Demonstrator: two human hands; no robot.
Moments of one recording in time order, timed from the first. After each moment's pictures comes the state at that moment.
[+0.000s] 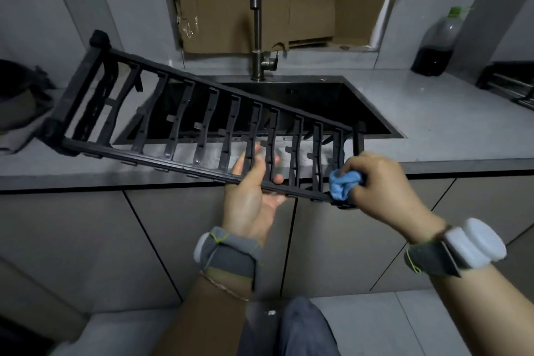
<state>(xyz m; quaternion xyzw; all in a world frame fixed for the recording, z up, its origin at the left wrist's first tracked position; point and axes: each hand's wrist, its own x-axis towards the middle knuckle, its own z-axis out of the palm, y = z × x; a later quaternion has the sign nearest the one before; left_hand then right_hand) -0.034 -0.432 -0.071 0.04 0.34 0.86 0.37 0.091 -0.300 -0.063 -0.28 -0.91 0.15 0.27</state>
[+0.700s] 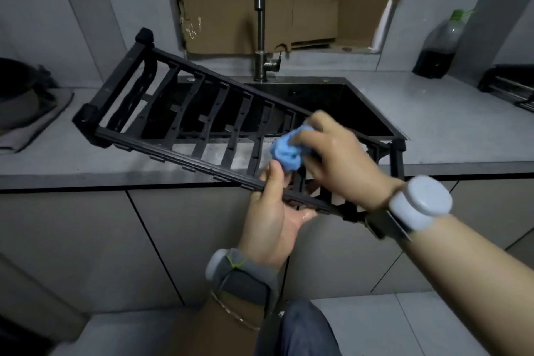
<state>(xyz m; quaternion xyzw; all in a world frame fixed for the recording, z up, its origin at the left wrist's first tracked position) -0.011 -0.437 -0.080 0.15 0.29 0.83 0.45 0.038 -0.329 -0.024 -0.06 -0.95 0.06 0.30</state>
